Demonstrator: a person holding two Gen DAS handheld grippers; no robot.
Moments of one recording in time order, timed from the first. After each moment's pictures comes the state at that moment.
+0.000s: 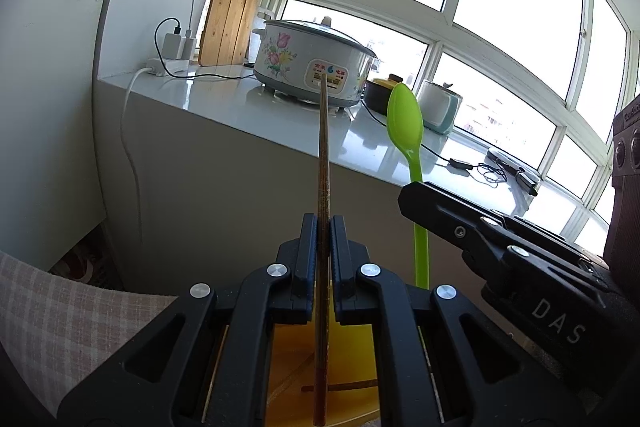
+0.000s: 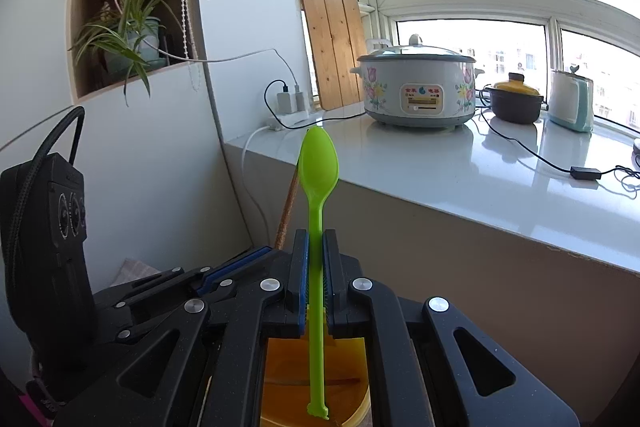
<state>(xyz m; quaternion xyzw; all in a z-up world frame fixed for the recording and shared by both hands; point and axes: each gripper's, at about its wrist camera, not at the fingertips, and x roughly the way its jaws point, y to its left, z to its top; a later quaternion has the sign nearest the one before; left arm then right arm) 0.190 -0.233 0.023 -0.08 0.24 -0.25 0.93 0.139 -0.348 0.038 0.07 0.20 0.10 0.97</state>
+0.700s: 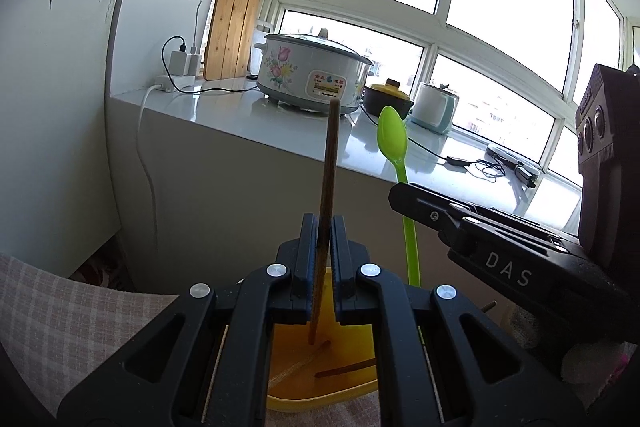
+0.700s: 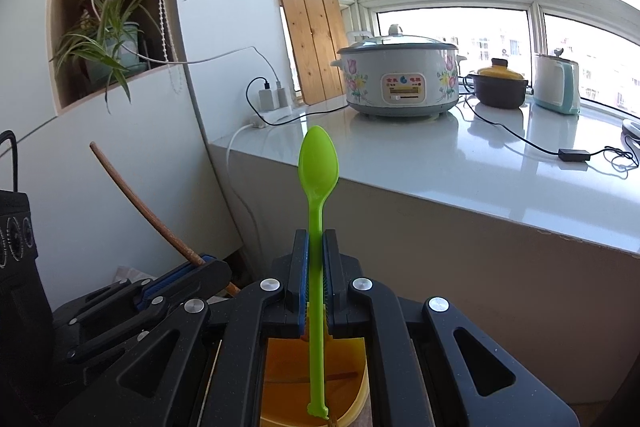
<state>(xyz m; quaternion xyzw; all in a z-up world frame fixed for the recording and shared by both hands) 0.164 -0.219 0.037 -0.06 0.23 -0.25 0.94 0.142 -0.353 0.037 0.09 0.22 0.09 0.97</state>
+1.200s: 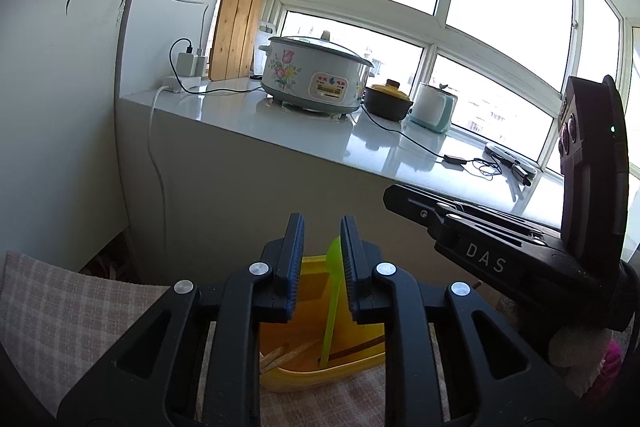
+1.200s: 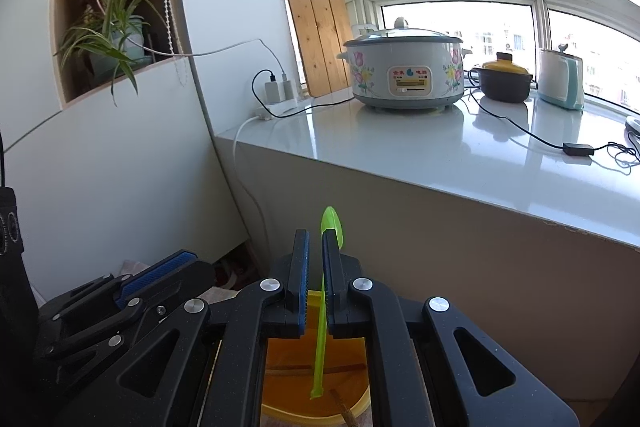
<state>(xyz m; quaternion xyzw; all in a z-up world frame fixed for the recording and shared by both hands) 0.146 -0.202 0.046 -0.06 0.23 -0.25 0.94 0.138 -0.349 0.036 0.09 0.23 0.09 0.96</state>
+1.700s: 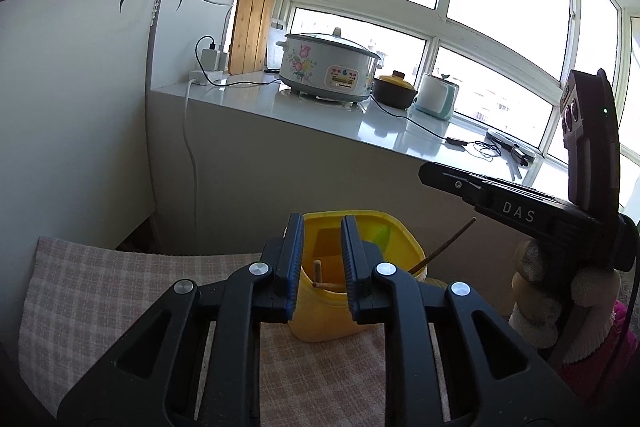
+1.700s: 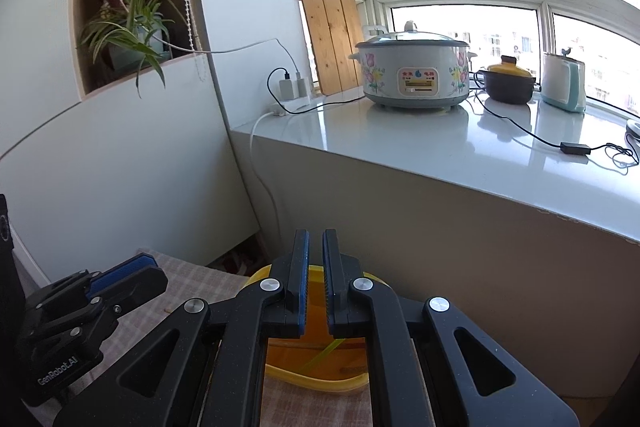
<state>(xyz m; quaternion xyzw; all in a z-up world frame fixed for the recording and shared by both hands) 0.100 -0.146 0.043 -0.04 0.25 -0.24 0.94 0.103 -0.338 0.043 0.08 0.23 0.11 0.96</state>
